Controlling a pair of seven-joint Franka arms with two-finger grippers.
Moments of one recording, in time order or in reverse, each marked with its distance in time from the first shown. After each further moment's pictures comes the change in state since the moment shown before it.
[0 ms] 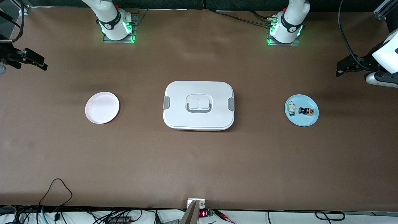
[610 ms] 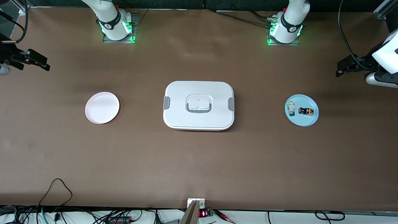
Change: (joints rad) left arm 0.001 0.002 0.001 -0.003 0.000 -0.001 -0.001; right arm 0.029 0.008 0.007 0.000 0.000 0.009 0.000
